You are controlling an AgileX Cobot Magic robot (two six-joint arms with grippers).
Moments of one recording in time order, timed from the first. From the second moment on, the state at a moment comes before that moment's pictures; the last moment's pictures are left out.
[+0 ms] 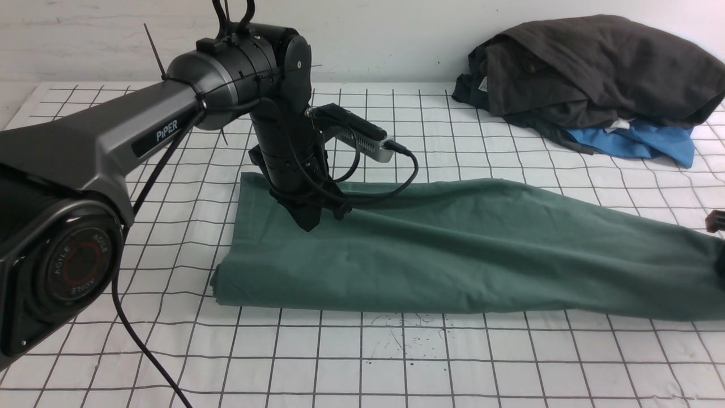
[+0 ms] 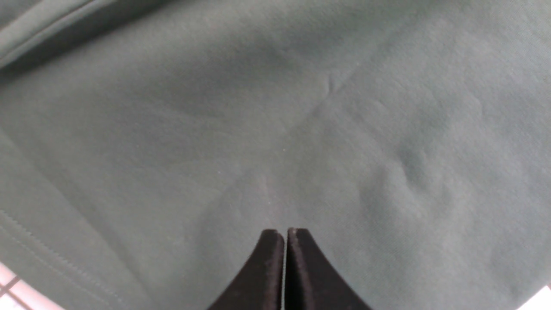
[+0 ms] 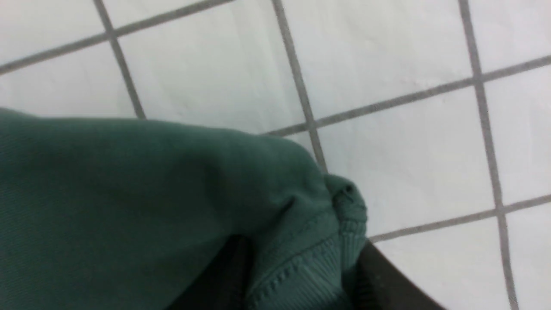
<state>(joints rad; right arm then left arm) -0.36 2.07 -1.45 0.09 0.98 -0.15 -0.39 2.23 -1.95 -0.11 1.23 0.34</state>
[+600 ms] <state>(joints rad) -0.25 1.67 -1.57 -0.14 1.10 -0.06 -0.32 1.98 -1.95 0.00 1.23 0.35</state>
